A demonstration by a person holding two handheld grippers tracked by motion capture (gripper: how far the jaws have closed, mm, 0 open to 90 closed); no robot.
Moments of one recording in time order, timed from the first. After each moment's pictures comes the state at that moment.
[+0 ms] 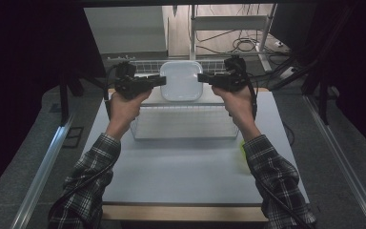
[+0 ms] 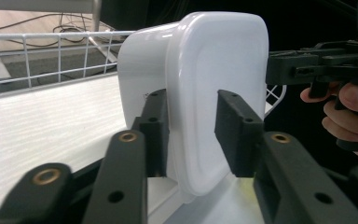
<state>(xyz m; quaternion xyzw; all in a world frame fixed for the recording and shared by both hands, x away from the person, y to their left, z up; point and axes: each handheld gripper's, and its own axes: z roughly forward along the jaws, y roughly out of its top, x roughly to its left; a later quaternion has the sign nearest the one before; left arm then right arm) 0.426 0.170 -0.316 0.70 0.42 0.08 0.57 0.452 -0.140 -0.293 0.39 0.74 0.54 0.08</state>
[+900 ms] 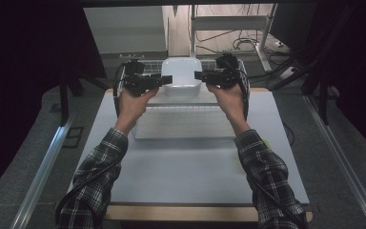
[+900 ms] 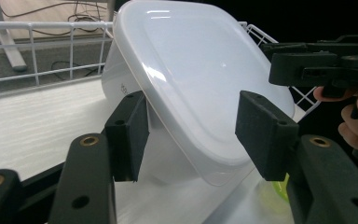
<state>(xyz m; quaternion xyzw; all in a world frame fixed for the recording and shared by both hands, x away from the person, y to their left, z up) 0.454 0.159 -0.329 0.70 0.45 0.08 0.55 0.474 -0.123 -0.304 0.41 0.74 0.51 0.14</state>
